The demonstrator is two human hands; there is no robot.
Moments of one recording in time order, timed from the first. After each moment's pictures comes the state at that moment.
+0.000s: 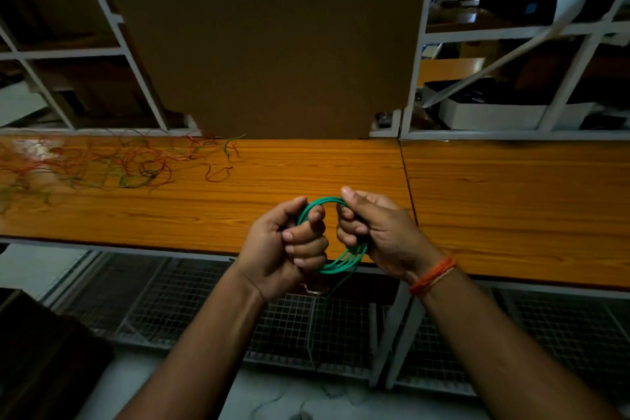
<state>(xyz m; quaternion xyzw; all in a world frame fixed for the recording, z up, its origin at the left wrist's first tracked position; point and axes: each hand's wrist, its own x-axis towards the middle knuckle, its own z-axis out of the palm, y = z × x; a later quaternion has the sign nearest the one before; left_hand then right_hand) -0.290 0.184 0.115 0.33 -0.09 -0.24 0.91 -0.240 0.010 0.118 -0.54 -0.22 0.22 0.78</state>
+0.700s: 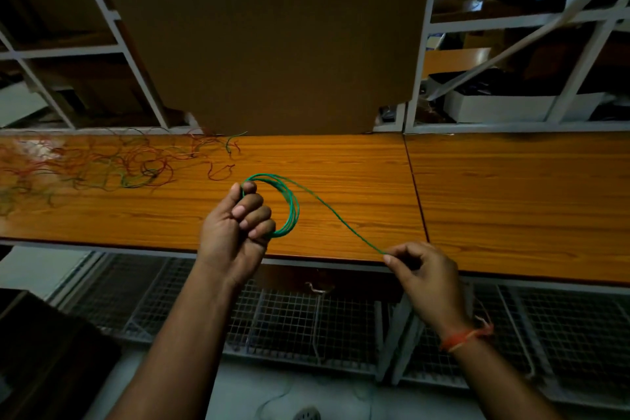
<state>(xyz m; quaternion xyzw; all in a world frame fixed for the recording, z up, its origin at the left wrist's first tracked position) -0.284 0.230 0.123 0.31 0.06 0.05 0.95 -0.250 -0.044 0.010 -0.85 -0.13 -0.15 0.49</state>
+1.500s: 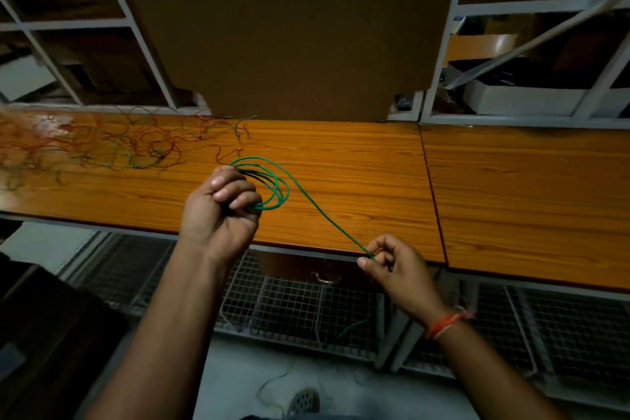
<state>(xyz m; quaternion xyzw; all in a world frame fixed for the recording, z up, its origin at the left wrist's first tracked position) -0.278 0.267 0.127 0.16 0.02 0.04 0.99 -0.231 -0.006 -0.016 -0.79 -0.14 0.07 0.59</state>
